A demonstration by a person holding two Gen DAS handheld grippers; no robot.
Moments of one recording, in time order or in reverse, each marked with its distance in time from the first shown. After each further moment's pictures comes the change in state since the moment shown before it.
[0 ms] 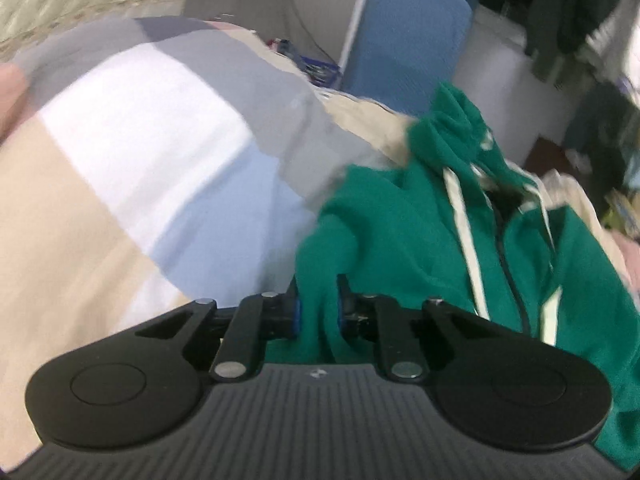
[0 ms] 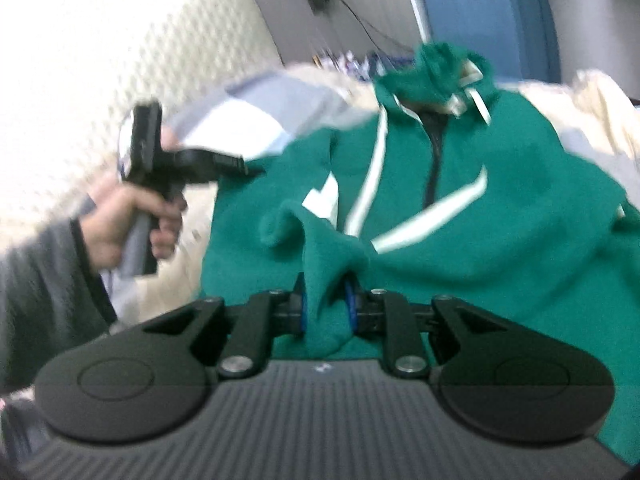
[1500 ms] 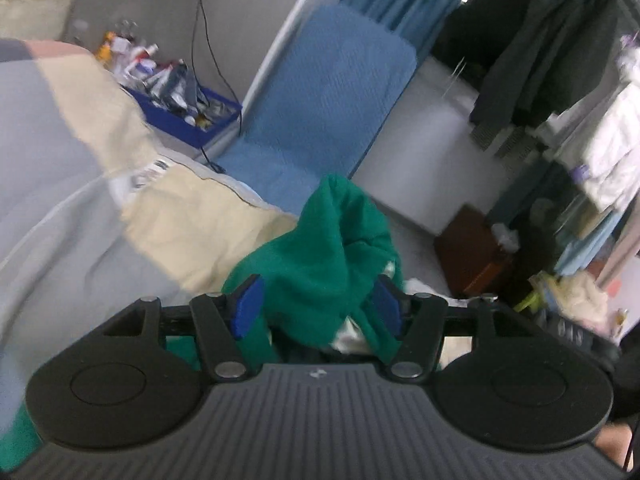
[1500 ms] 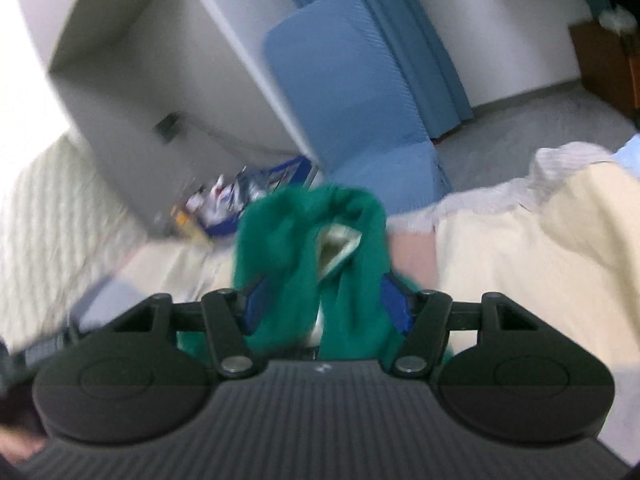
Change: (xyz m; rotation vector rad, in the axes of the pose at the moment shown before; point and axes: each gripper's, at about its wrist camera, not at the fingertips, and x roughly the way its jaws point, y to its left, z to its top) left arm 0.177 -0.149 0.156 -0.121 -0.087 -0.278; right arm 0.193 -0.226 0.227 0.360 -0.253 -0.209
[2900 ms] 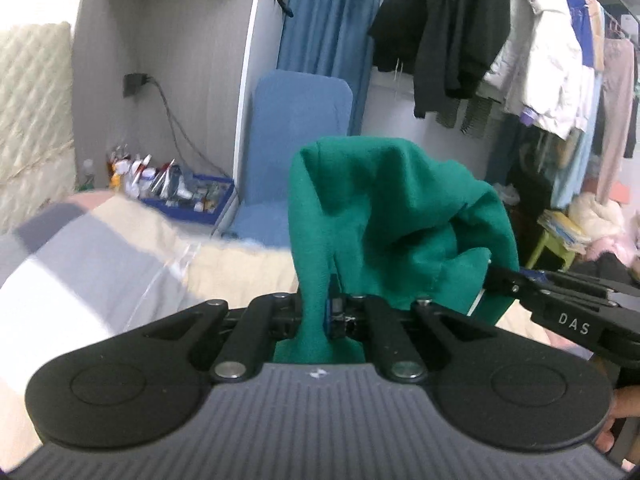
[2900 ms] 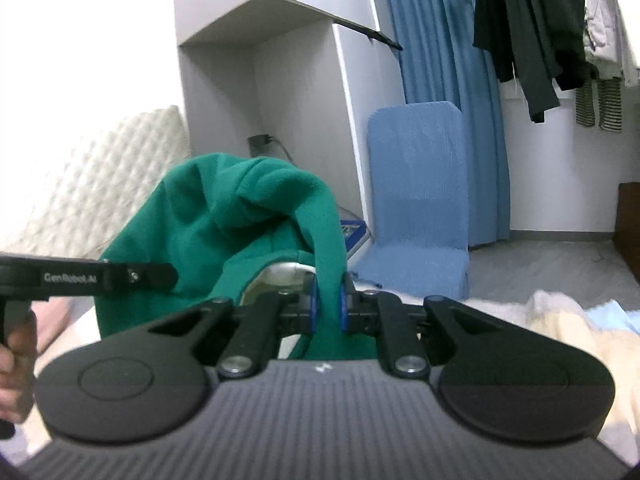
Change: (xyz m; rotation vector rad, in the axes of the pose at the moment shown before) left arm -0.241 -0.084 -0.041 0.344 -0.107 0.090; right arm -0.202 0.108 -0.035 -0.450 -0.149 0.083
